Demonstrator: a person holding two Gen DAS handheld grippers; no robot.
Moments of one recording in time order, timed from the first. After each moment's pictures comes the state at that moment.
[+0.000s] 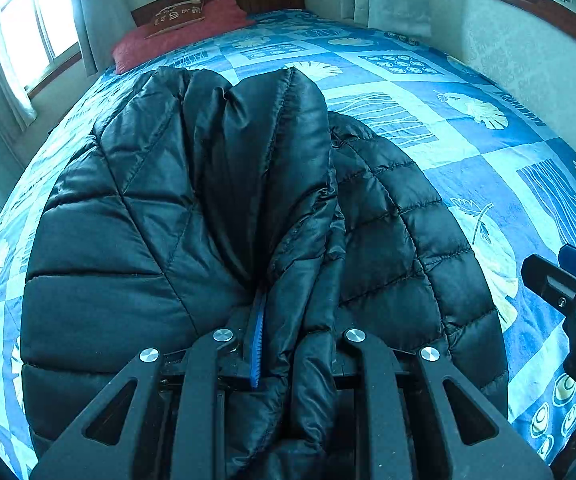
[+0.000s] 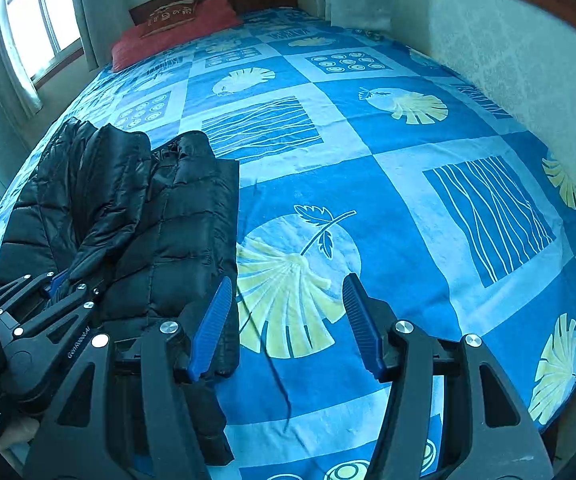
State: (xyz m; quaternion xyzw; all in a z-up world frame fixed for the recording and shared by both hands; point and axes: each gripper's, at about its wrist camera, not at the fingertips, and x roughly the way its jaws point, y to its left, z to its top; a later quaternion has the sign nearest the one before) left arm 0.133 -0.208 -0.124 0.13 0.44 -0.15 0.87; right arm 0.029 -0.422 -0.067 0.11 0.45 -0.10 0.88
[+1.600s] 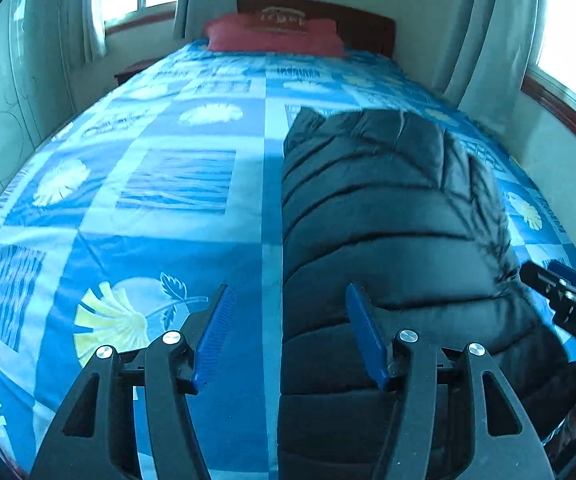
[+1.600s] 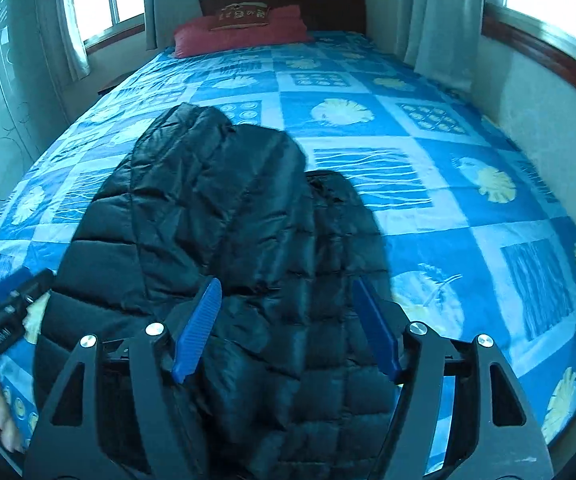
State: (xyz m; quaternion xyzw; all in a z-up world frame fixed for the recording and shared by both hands) left arm 0.133 -0.005 -0.091 -0.02 0.42 -0.09 0.90; right arm 0.075 -0.290 -0.028 0.04 0.44 -0.02 0.90
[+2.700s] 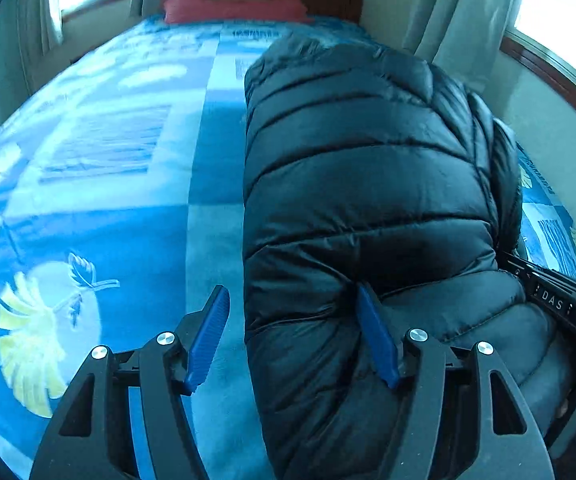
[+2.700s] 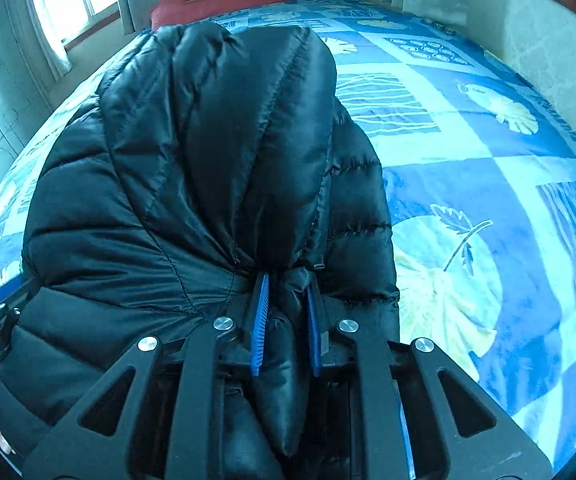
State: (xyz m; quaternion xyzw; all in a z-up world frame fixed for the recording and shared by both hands) left arm 0.157 -0.045 -0.149 -0.01 0.46 -0.15 0.87; right arm 0.091 -0.342 -0.111 0.08 0.47 -0.04 0.88
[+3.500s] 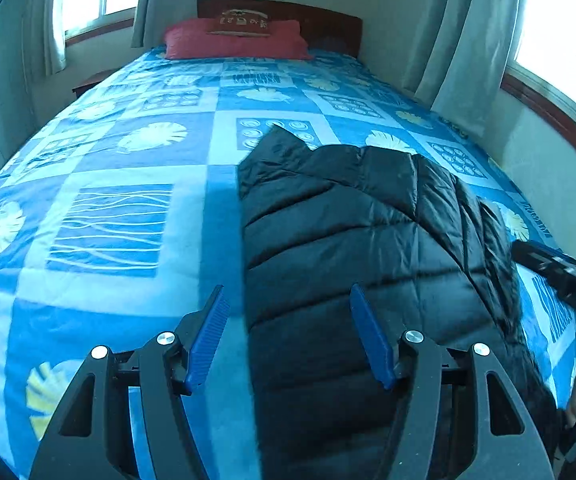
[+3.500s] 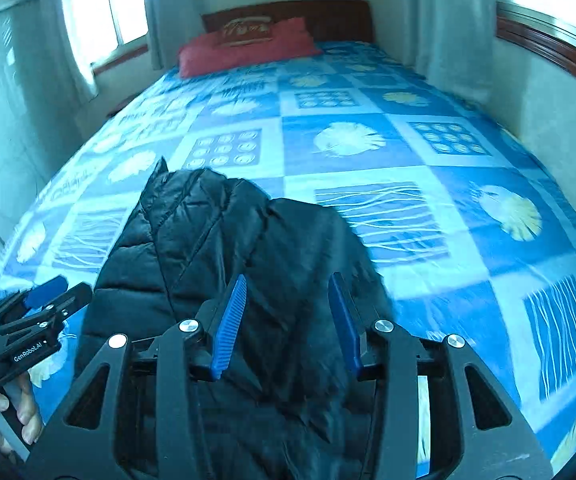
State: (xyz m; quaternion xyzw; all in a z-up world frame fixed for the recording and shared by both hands) left arm 0.213 -0.055 -0.094 -0.02 0.41 -0.15 0.90; right arm 0.152 -0.326 -0.029 0.04 0.42 0.00 0.91
